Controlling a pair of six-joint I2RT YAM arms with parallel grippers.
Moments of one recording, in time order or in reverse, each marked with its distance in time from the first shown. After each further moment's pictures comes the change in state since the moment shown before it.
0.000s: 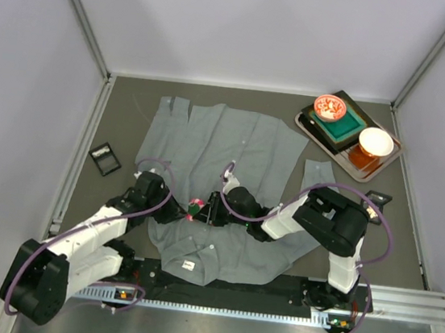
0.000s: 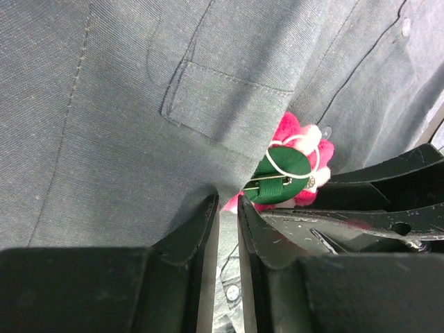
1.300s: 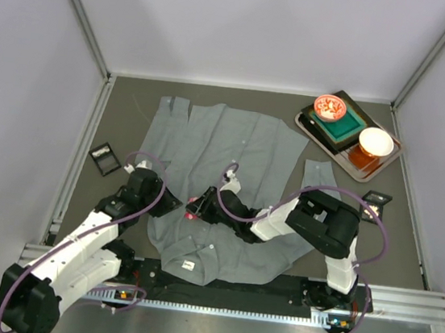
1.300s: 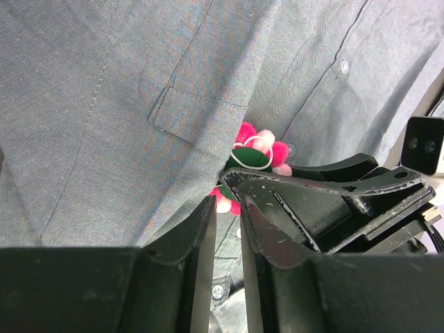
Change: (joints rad) left arm 0.000 -0.166 0.080 -0.150 -0.120 0.009; right arm 0.089 0.042 0.105 -0.084 0.328 0.285
